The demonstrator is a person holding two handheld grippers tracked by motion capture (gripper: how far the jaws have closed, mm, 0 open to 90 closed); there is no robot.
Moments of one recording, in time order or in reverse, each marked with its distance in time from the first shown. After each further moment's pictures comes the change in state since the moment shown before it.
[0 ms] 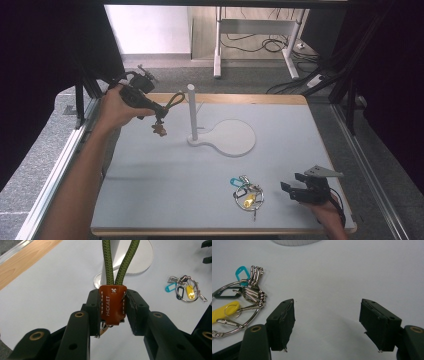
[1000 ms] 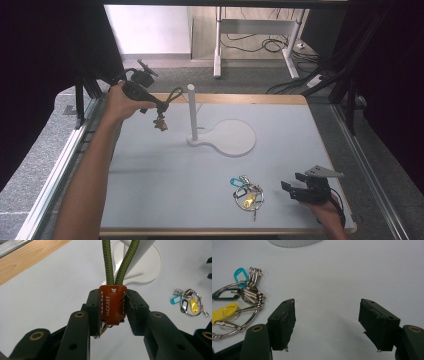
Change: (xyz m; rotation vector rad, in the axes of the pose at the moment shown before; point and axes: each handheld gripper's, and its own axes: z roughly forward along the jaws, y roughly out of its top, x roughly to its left) left arm 0.032 0.009 0.018 -0.017 -0.024 -0.096; right arm 0.000 0.000 0.000 -0.010 -0.009 0.007
